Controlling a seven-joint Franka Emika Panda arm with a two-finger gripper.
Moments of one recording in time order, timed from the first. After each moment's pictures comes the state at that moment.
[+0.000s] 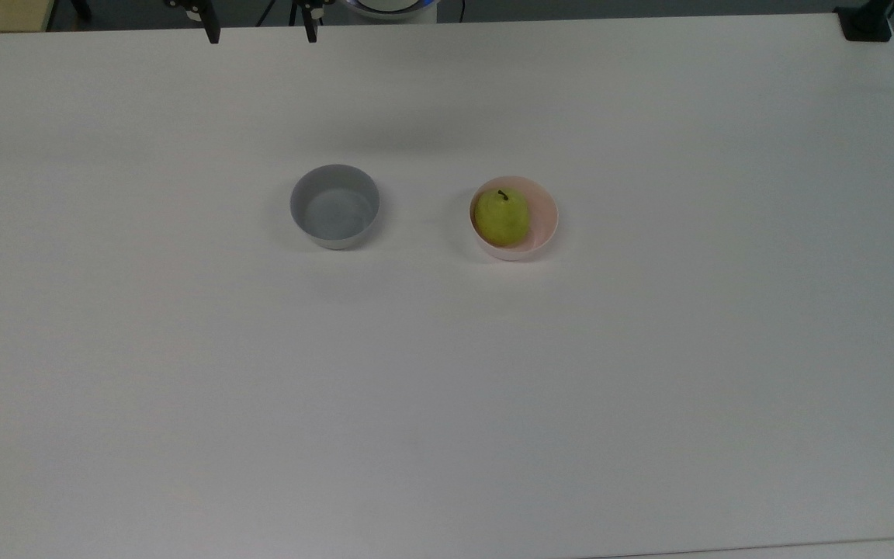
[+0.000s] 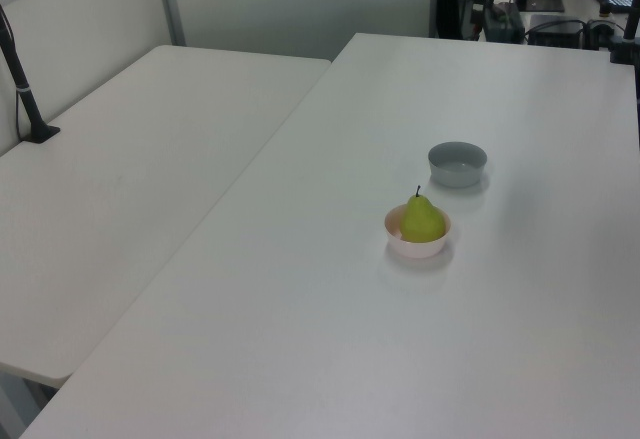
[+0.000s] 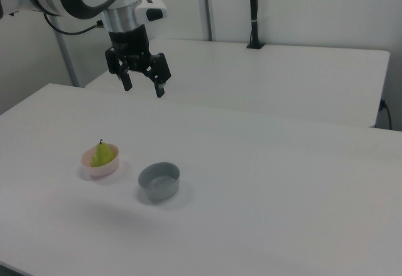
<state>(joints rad) -0.04 -0.02 -0.08 -1.64 0.03 1.70 -0.16</state>
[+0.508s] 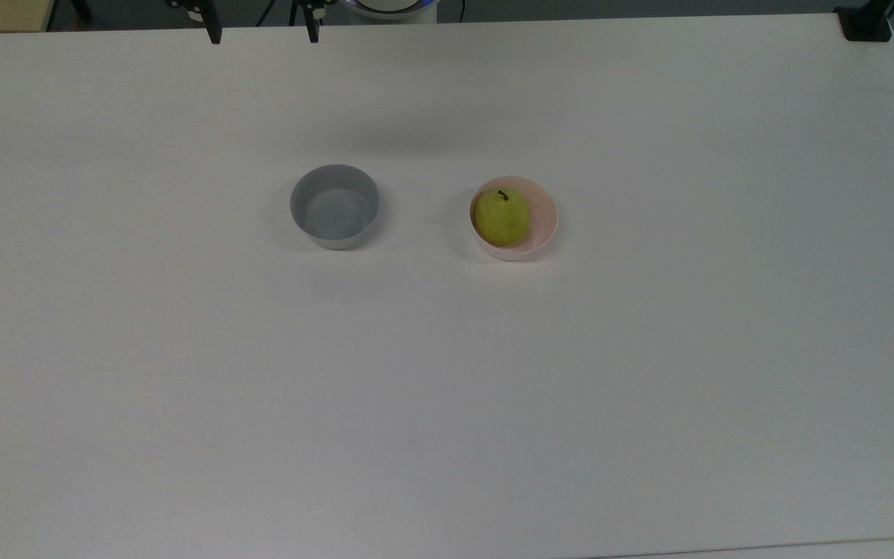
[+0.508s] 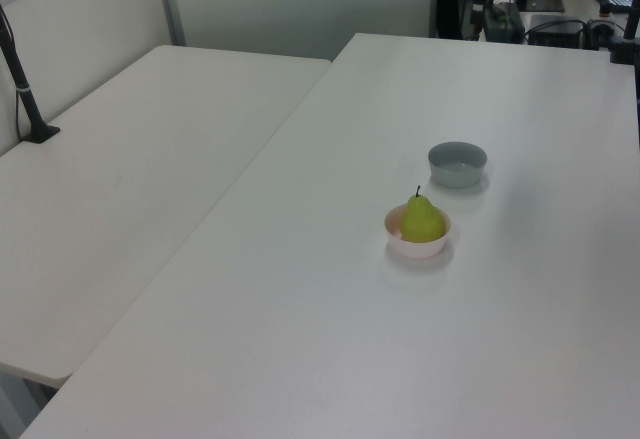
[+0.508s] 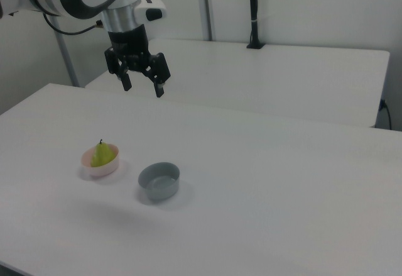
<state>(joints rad) -0.04 -0.02 -0.08 -1.64 0.03 1.70 -0.16</state>
